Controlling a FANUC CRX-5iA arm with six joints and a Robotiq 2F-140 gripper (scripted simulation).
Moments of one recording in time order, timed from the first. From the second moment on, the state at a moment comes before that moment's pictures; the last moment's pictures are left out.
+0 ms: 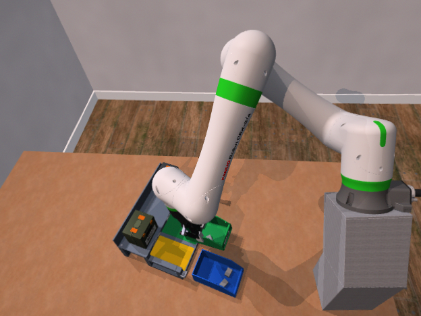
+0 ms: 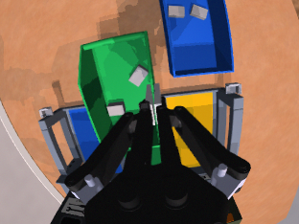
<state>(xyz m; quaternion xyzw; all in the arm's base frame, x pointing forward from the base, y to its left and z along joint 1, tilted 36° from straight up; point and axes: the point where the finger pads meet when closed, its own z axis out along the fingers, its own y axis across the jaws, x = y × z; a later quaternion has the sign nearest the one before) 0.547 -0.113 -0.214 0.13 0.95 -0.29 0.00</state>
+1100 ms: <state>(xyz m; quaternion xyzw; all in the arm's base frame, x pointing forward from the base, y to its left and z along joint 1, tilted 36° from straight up) 0.571 -0.116 -0.209 0.13 0.95 -0.29 0.00</state>
